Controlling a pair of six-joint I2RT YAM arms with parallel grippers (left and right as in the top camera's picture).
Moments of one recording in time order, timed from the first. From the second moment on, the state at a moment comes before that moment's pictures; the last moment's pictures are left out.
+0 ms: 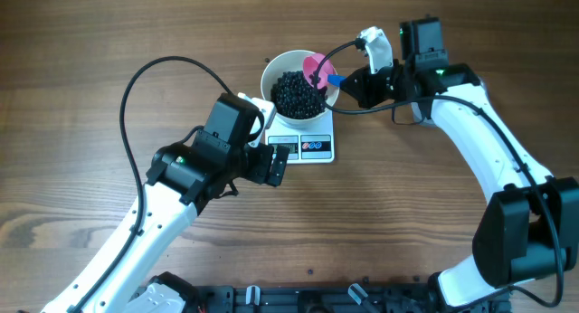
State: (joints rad) left arm -0.52 1.25 1.05 -0.83 0.06 -0.17; right arm 0.19 1.74 1.31 -0.54 -0.56 -0.11
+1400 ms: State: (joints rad) left arm -0.52 1.25 1.05 -0.83 0.06 -0.17; right arm 0.19 1.70 1.31 -0.51 -0.60 -0.39
